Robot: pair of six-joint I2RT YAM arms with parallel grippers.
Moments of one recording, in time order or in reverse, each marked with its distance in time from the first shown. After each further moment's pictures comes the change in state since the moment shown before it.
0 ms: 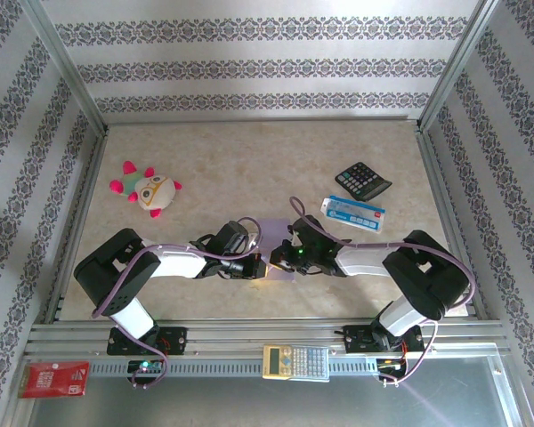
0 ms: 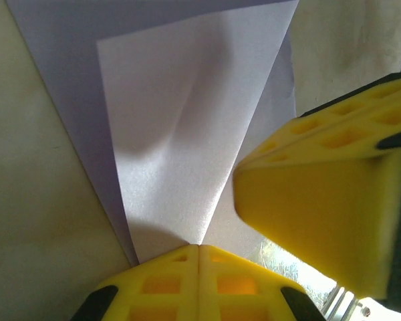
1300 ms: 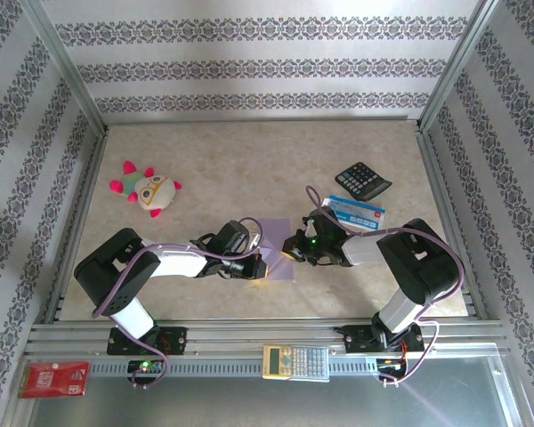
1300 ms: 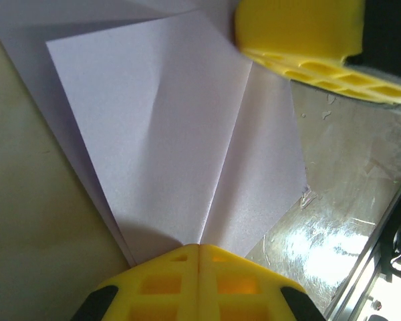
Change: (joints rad) left arm 0.000 0.000 0.016 -0.038 0.000 0.053; right arm -0.223 0.085 -0.010 0.060 -0.109 -0.073
